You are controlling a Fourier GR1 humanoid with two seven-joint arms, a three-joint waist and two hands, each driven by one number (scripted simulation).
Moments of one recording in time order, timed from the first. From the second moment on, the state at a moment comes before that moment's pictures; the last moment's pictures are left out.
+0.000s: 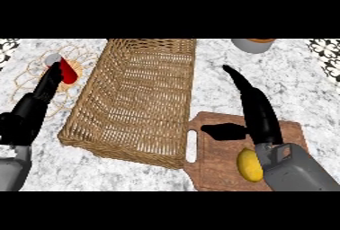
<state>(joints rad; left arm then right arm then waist) -0.19 0.48 -0.07 -1.54 0.05 0.07 0.01 -0.43 -0.42 0.52 -1.68 0.36 -0.37 0.65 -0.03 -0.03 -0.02</state>
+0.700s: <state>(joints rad) -0.19 0.46 -0.07 -1.55 0.04 0.08 0.00 -0.67 -0.70 0.51 -1.85 -0.11 0.28 1.09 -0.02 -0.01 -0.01</state>
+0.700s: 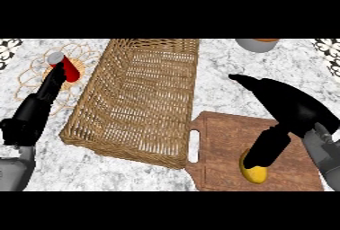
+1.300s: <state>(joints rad) -0.18 0.44 -0.06 -1.55 0.03 0.06 -0.01 -0.67 -0.85 0.55 -1.86 -0.32 0.35 1.11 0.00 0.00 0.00</state>
